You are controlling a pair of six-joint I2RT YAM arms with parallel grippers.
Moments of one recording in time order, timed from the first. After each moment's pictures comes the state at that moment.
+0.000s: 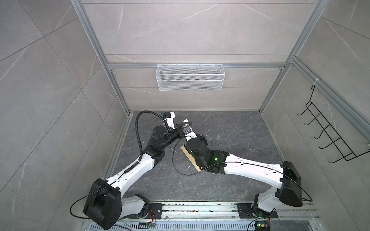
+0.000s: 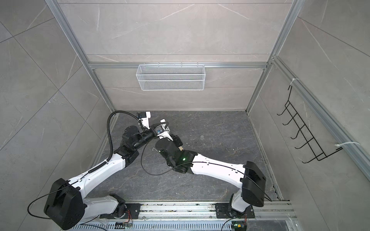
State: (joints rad) left arm -0.53 1.27 0.84 0.43 0.35 -0.85; right arm 1.15 1.63 1.32 -0.11 0.95 -0.12
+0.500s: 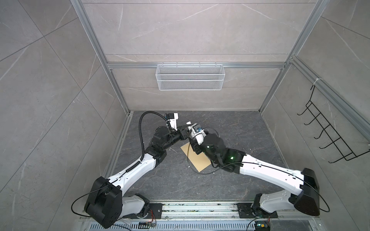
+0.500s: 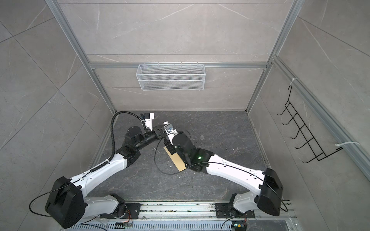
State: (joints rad) left arm -0.55 1.28 0.84 0.44 0.39 -0.85; right arm 0.95 1.33 1.13 -0.10 0.29 0.03
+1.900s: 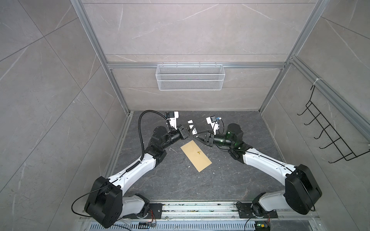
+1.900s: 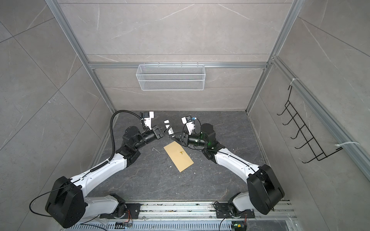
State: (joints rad) left arm -0.55 1.29 0.84 0.54 0.48 -0.91; right arm 0.57 1.43 0.91 0.48 -0.76 0.68
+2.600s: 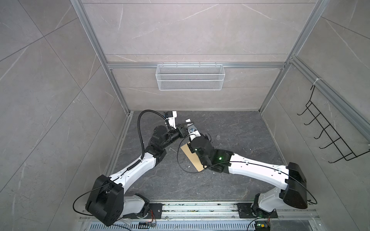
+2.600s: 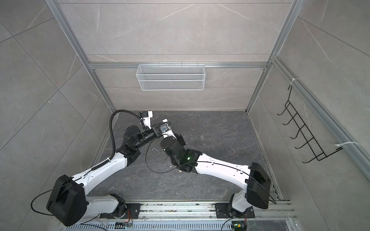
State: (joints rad) left arm -0.53 1.31 0.84 0.52 0.41 -0.87; right arm 1.12 1.58 1.27 -0.09 0.90 -0.08
